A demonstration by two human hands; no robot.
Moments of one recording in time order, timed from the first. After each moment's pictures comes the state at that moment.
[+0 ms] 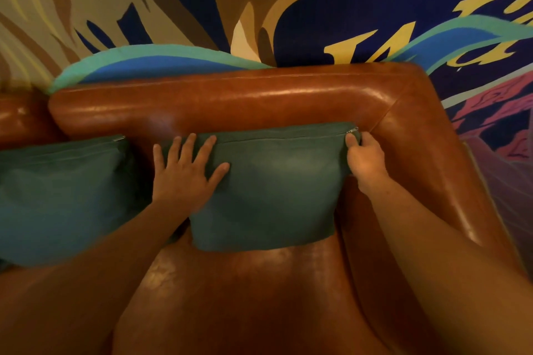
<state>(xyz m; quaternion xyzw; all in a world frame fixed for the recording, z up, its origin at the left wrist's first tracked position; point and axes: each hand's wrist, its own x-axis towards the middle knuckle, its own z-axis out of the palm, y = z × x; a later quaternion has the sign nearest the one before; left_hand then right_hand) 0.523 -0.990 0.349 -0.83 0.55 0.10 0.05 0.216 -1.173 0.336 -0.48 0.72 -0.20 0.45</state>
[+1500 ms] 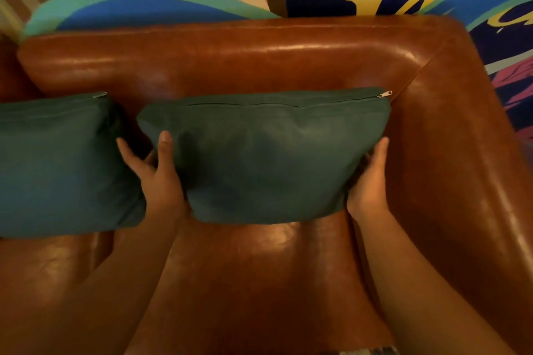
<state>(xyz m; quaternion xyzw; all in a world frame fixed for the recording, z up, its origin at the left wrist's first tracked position) 0.505 -0.938 0.286 -0.74 0.06 0.26 -0.61 0.218 -1.079 0.279 -0.22 0.58 -0.42 0.66</state>
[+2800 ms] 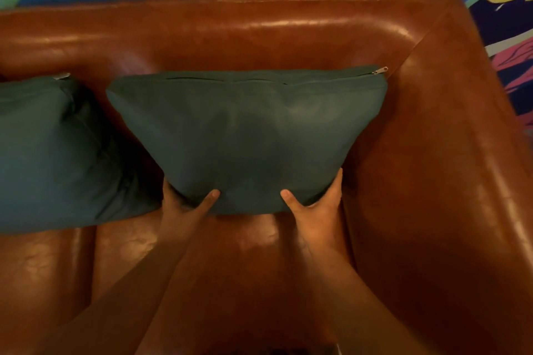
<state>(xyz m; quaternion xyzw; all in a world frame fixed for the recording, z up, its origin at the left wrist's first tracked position) 0.464 -0.879 0.189 -0.79 0.21 0.34 -0.47 0.221 -0.984 0.196 -0.50 0.67 -0.31 0.45</state>
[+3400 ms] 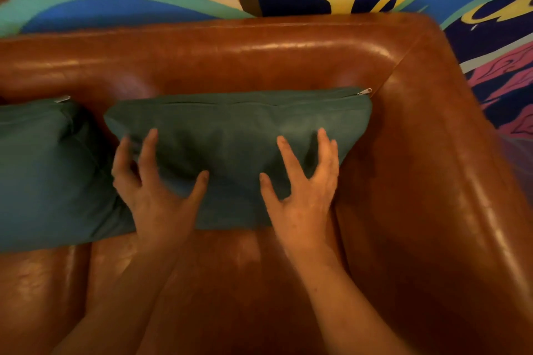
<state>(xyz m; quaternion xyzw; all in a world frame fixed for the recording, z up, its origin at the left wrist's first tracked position) 0.443 -0.923 0.316 -0.84 0.40 0.01 -0.37 0.255 -1.006 0.299 -0.75 0.55 -0.32 0.19</state>
